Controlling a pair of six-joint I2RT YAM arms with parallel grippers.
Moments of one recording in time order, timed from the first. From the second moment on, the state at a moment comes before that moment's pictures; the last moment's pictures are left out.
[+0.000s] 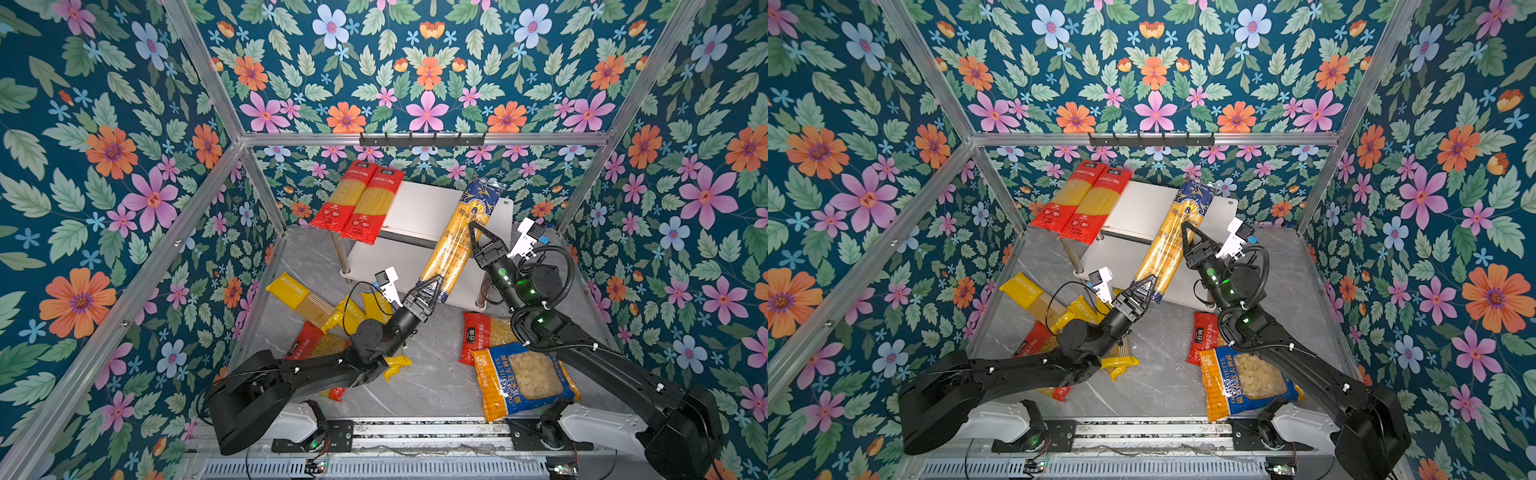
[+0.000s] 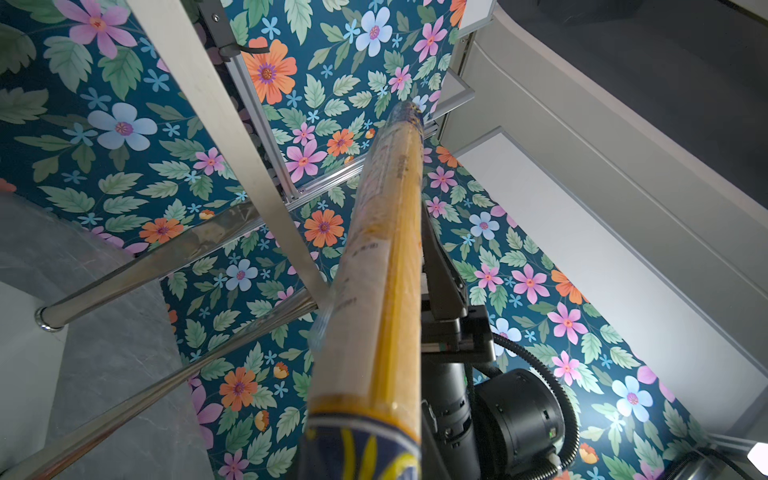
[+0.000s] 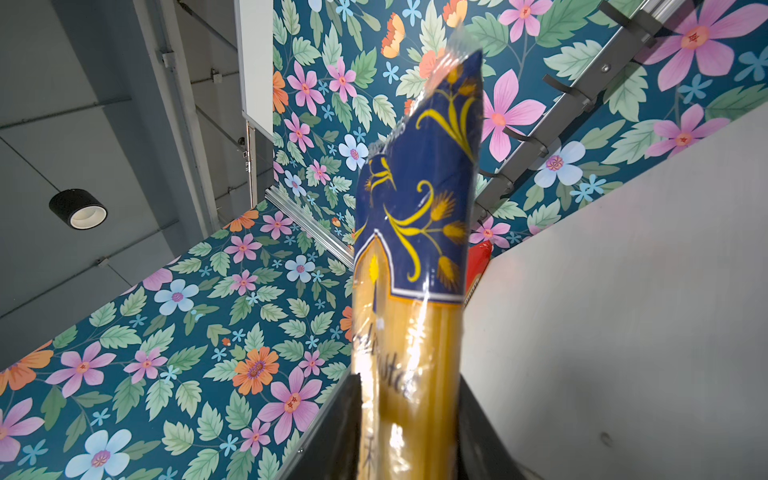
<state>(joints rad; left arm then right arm) -1.01 1.32 0.57 1.20 -0.19 -1.11 0.63 1.15 0.87 0.64 0.13 0.93</state>
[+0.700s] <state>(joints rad) -0.65 1.12 0.99 0.12 -0.05 -1.30 0.63 0.98 0.70 0.58 0.15 0.94</state>
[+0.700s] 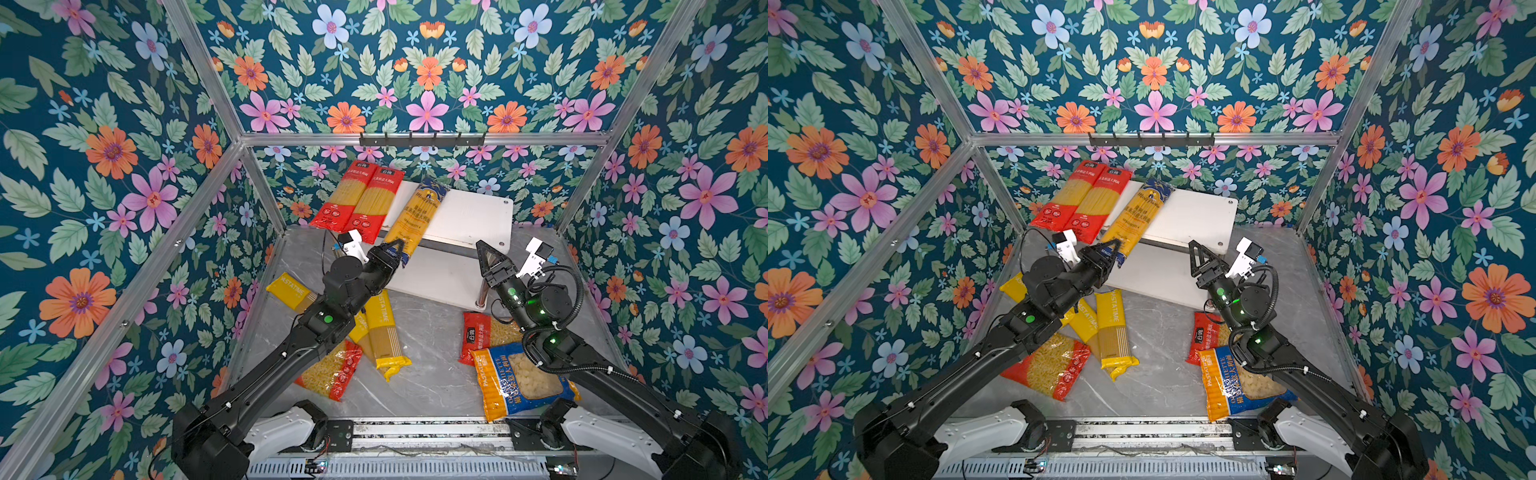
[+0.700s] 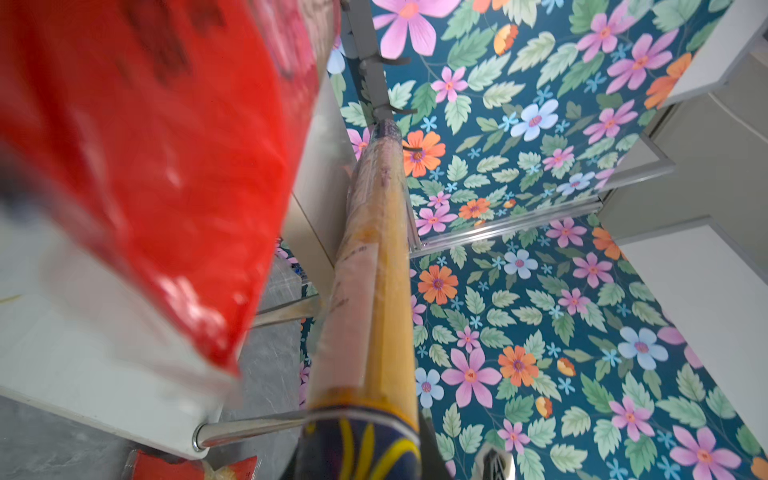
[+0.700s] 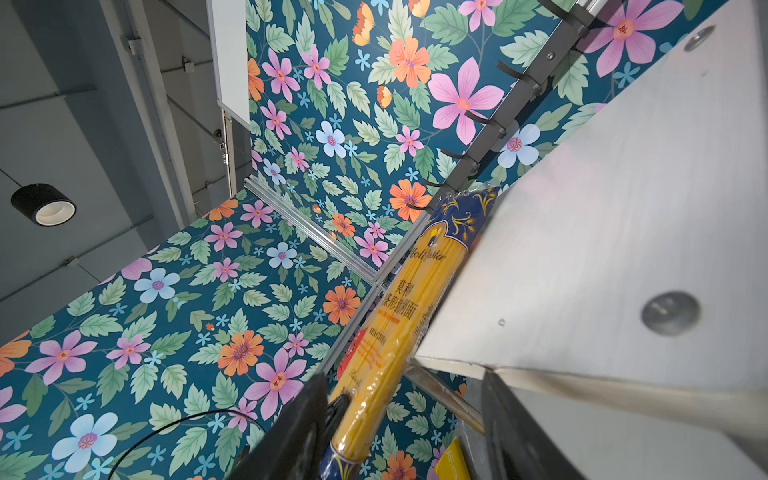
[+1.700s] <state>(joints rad) -0.58 1.21 1.01 0.22 -0.04 -1.44 0.65 0.96 0.66 0.54 0.16 0.94</state>
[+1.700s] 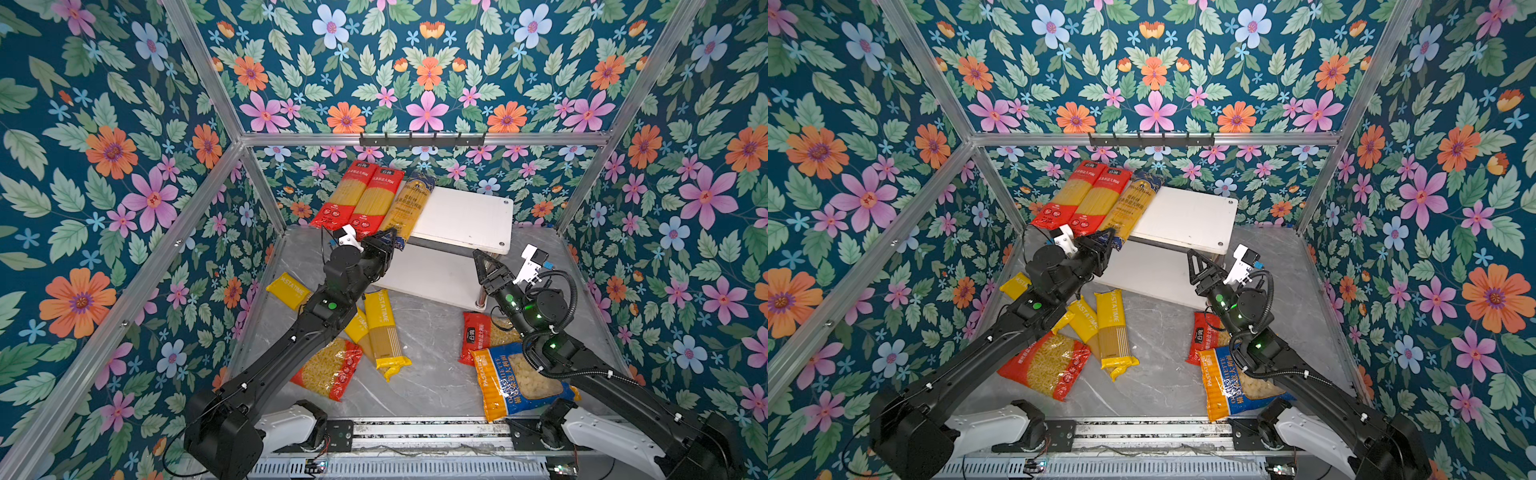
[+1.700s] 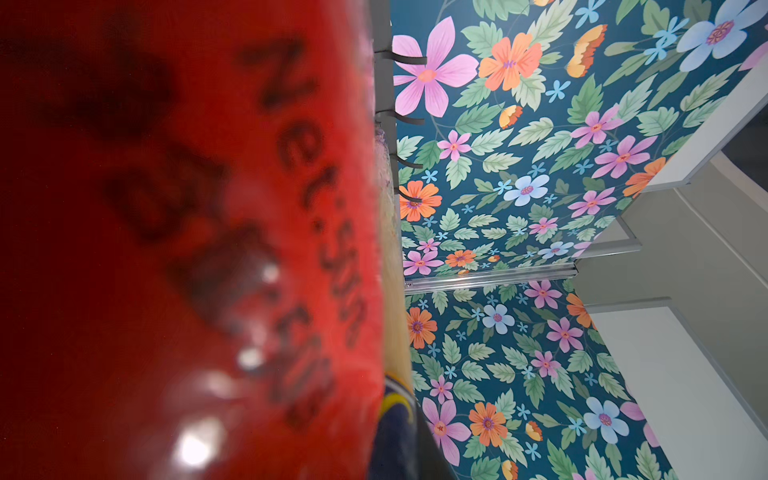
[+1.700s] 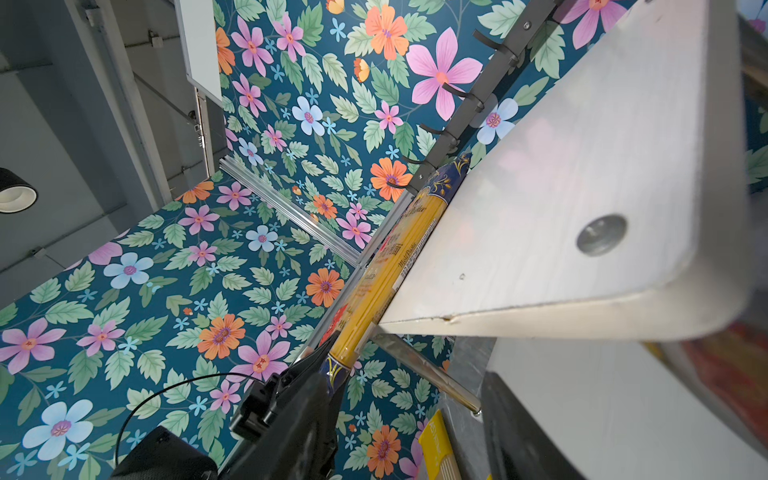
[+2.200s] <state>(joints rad) -0.58 1.15 0.98 0.23 -0.04 -1.39 0.66 0.94 0.63 0.50 0.16 0.94</state>
